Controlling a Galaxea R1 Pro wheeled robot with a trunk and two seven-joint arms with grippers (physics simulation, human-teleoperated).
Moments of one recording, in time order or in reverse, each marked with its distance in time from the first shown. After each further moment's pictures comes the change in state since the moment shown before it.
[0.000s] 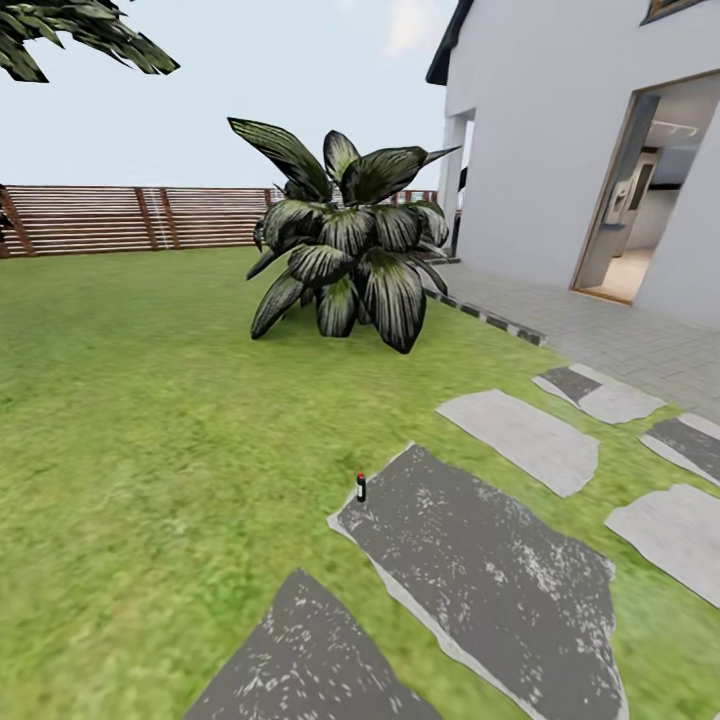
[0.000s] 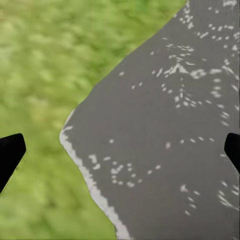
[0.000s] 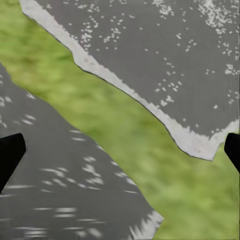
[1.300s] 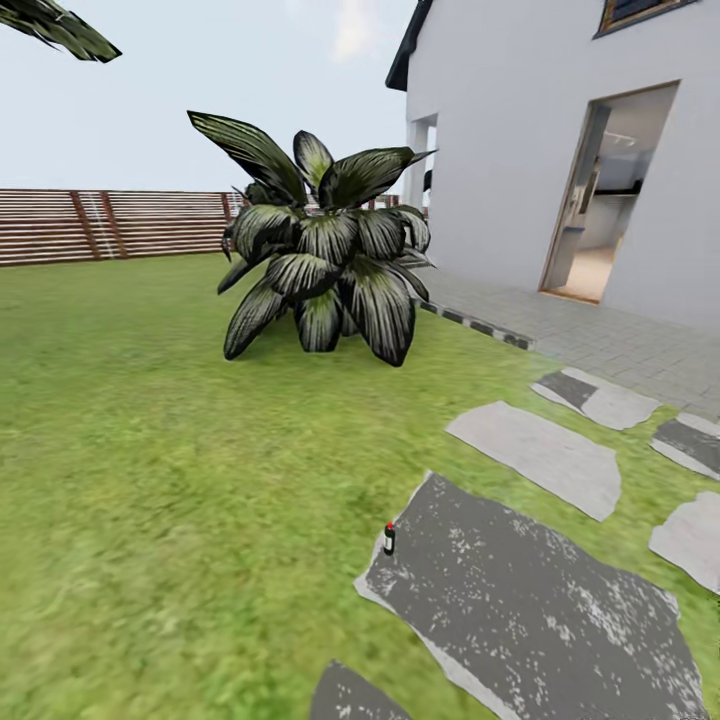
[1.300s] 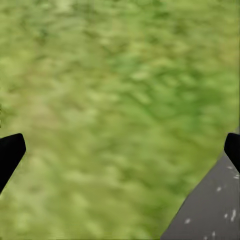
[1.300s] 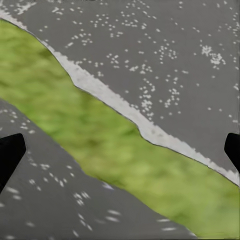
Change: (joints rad) left arm 0.000 0.000 -0.001 0.001 0.003 0.000 0.000; right arm 0.000 0.000 -0.003 0.000 -0.001 0.001 0.000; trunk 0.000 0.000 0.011
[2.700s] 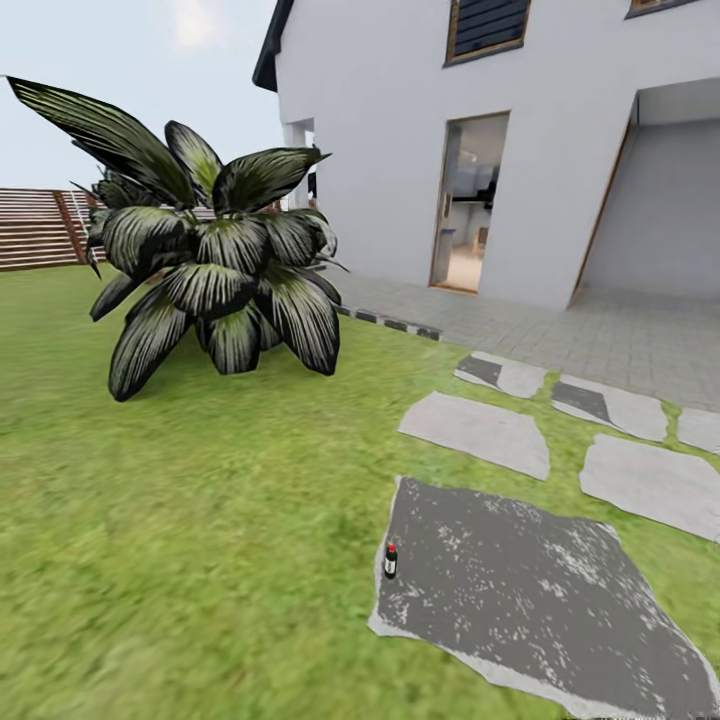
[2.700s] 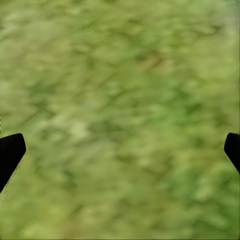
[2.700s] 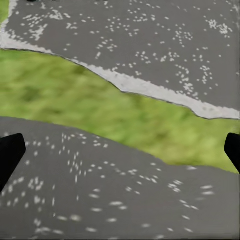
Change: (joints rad) left arm 0.000 0.002 0.002 0.000 0.003 0.001 0.000; right arm 0.000 0.000 0.000 0.000 0.000 0.000 0.001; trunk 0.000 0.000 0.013
